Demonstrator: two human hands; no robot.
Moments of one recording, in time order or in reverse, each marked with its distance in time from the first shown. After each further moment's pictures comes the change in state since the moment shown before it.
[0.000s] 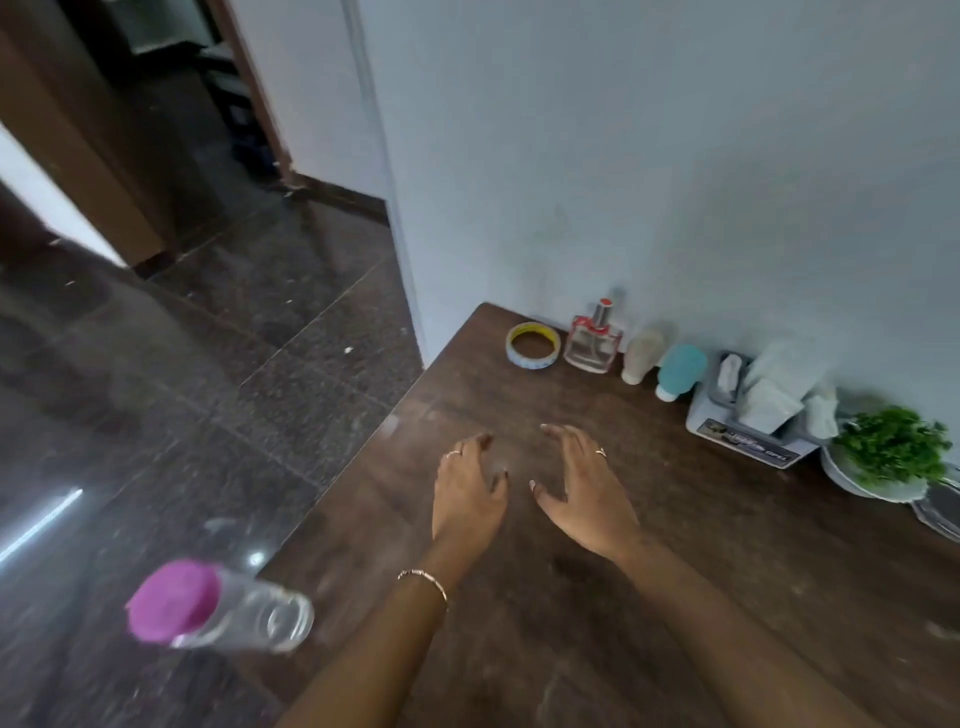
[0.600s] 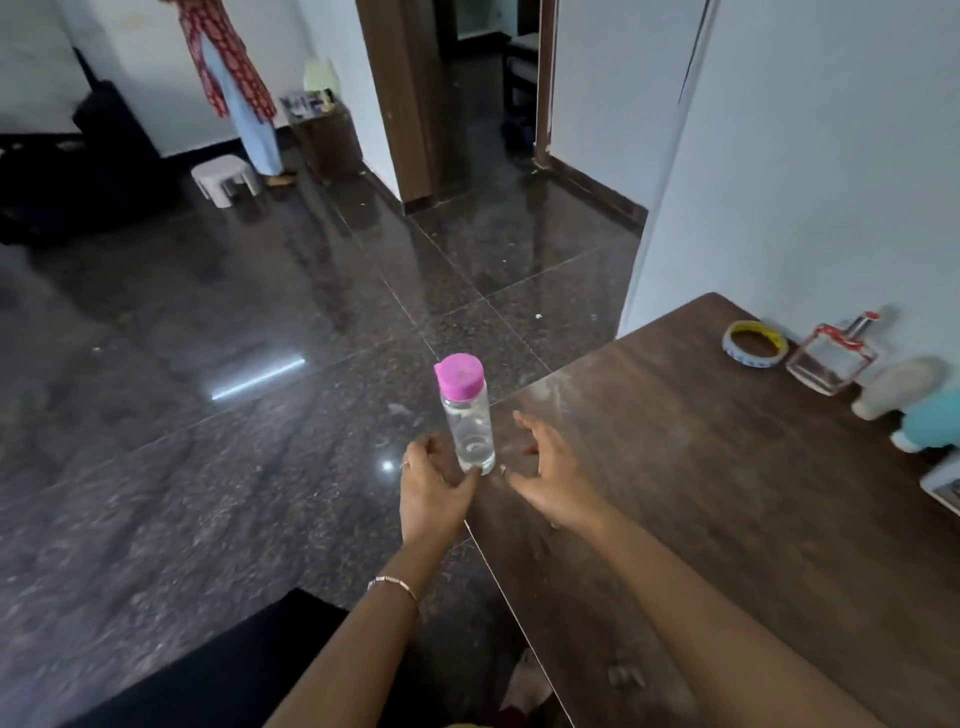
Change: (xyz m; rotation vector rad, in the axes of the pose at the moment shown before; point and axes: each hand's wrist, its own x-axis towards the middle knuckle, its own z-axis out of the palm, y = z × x) left_hand -0.199 -0.109 -0.128 -0.184 0.583 -0.566; right_hand -0.076 -0.165 0.111 0.442 -0.467 -0.265
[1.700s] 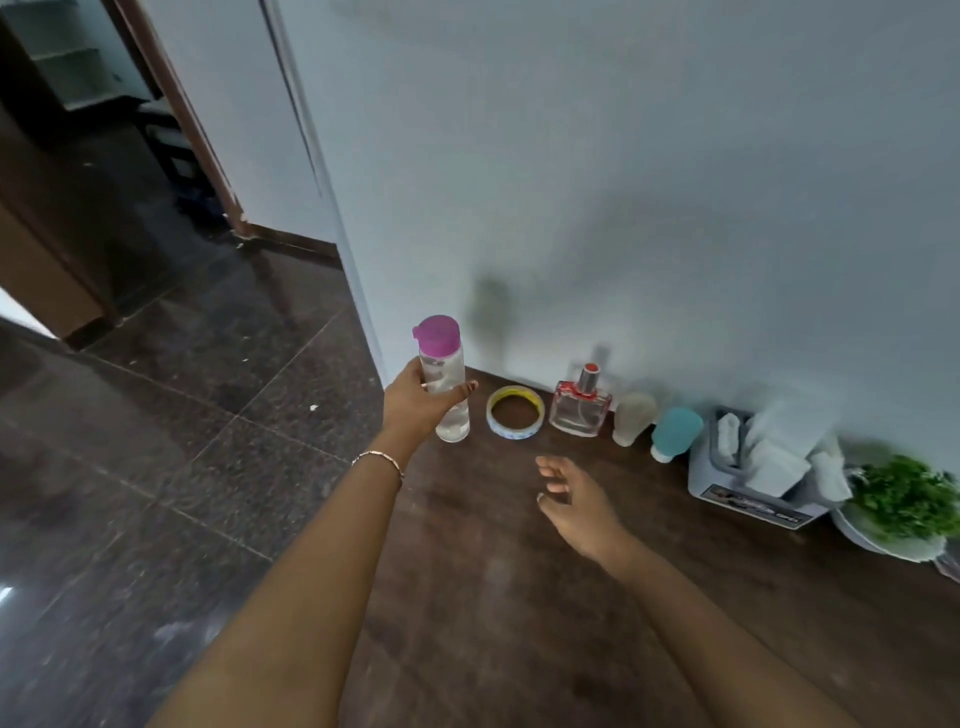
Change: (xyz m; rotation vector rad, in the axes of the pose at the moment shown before) left_hand 0.179 0.272 0.292 -0.068 -0.647 0.406; right_hand 0.041 0.131 -0.232 0.112 0.562 0.531
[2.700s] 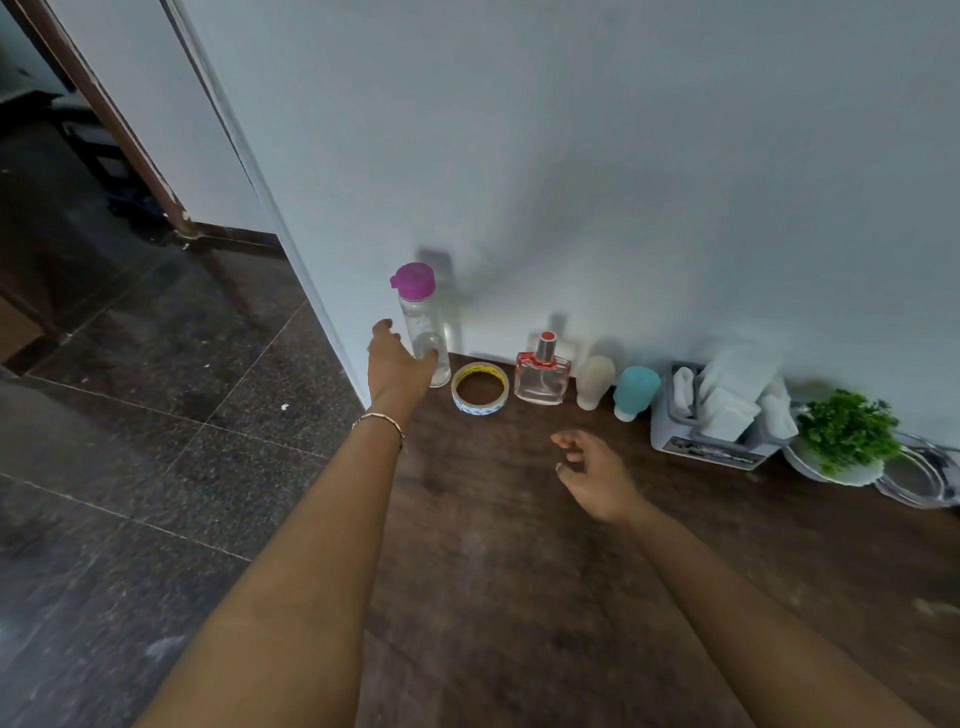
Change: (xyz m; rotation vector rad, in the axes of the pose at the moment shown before) left_hand 0.018 0.026 0.035 0.138 0.065 -0.045; right_hand -0.007 0.032 -0.042 -0.108 0.102 0.055
